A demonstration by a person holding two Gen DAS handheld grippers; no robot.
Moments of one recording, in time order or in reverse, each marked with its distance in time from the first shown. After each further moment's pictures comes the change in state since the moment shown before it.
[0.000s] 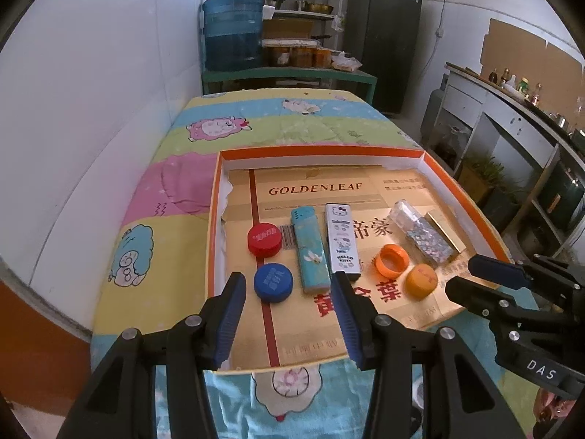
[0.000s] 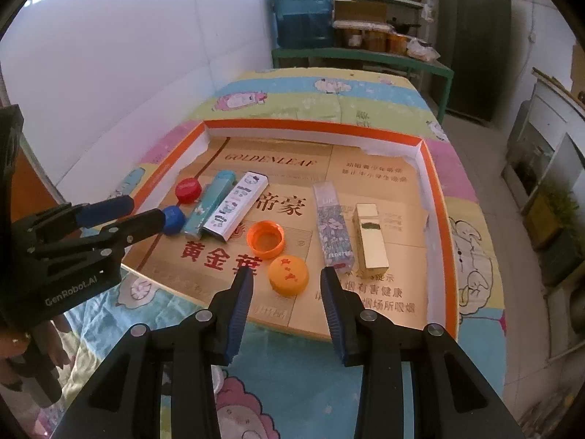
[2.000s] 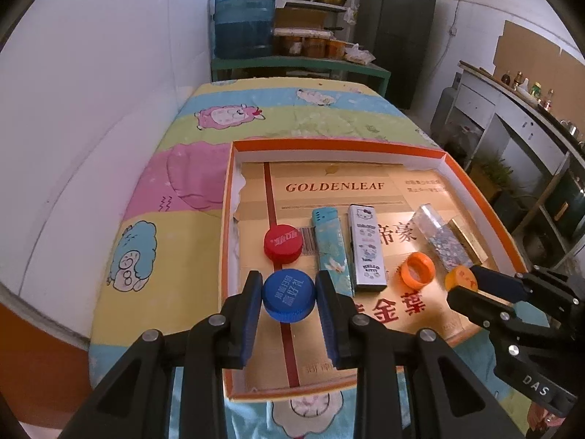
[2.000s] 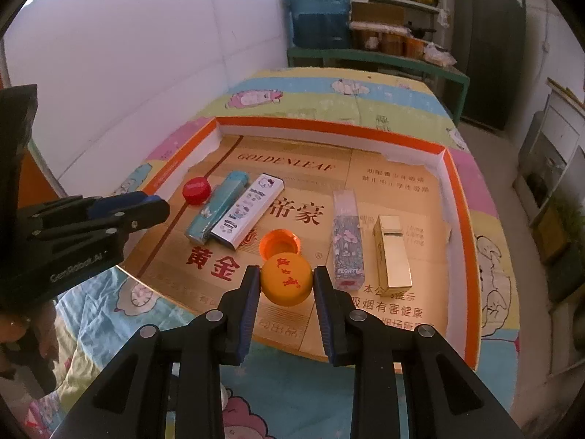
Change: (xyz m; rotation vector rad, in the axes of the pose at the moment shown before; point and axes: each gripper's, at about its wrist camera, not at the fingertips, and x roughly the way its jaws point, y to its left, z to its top) left arm 0.027 0.017 0.010 -0.040 0.047 0.015; right arm 0.026 0.003 0.007 -0.040 0.011 0.041
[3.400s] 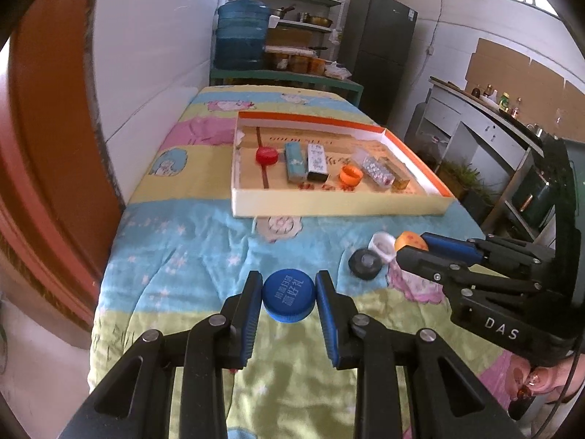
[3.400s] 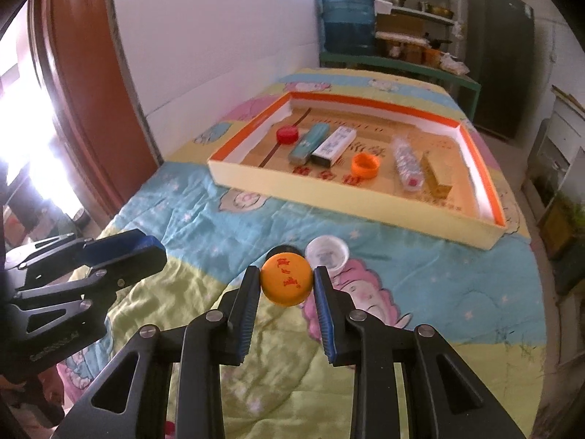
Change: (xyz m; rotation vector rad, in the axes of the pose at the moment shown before) left arm -0.117 -0.004 -0.127 -0.017 -0.090 -0.092; right arm -0.073 0.069 -0.085 -0.030 -0.069 0.028
